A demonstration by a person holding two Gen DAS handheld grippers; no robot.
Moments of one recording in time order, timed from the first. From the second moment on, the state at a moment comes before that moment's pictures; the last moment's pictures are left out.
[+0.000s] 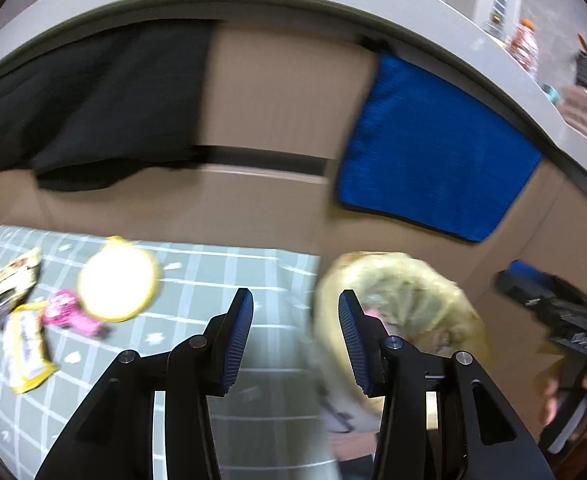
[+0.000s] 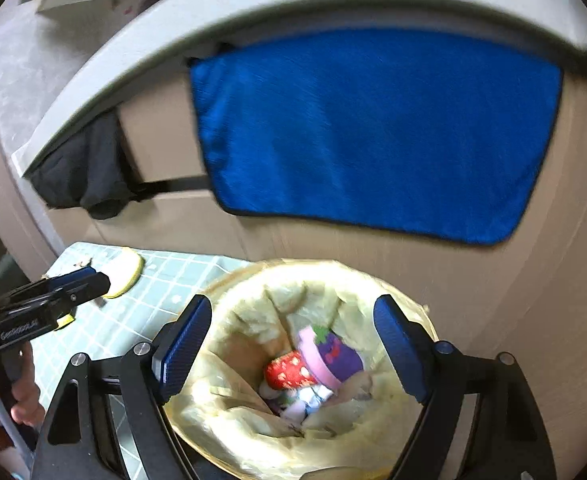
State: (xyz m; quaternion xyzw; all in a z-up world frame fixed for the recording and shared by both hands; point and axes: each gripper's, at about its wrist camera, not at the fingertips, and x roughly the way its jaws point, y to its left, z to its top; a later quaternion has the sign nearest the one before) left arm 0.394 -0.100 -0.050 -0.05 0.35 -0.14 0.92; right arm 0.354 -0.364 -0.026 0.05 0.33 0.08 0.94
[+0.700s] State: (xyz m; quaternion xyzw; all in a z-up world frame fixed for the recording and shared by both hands) left arm 0.362 0.235 -0.117 -0.28 0.36 0.15 0.88; right arm 0.379 -0.171 -0.010 -0.03 0.32 0.18 0.93
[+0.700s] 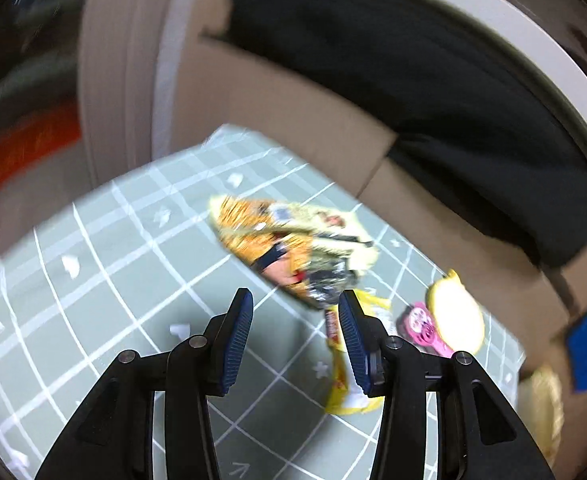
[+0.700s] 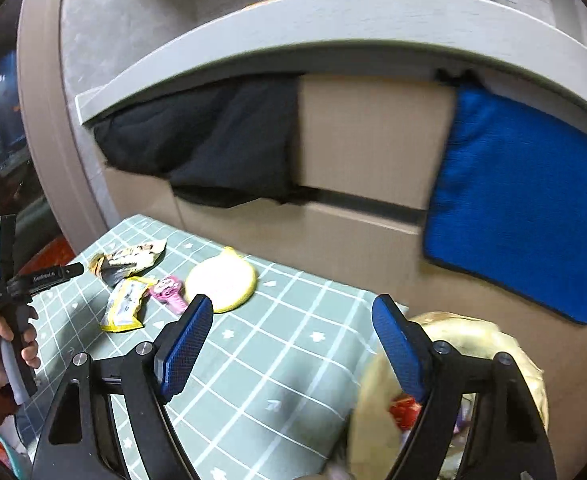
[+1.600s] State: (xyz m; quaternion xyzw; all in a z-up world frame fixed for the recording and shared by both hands) left arm 0.359 0.246 -0.133 -0.21 0.39 0.12 0.89; right arm 0.494 -0.061 -0.109 -0.05 0.43 0.26 0.86
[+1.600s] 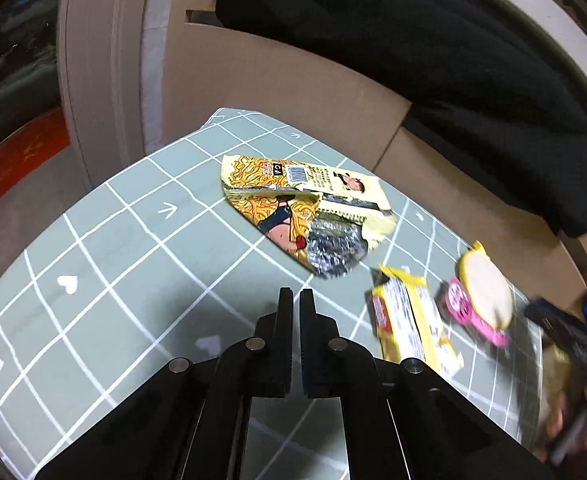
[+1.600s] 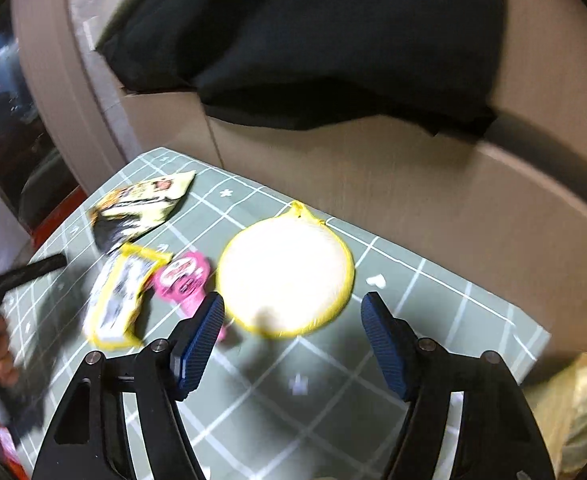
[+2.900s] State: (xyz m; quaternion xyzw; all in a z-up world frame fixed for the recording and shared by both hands) left arm 0.366 0.210 -0.145 -0.15 0.44 0.10 0.88; right arm 0.407 -0.157 -0.068 0.04 0.43 0.29 0.85
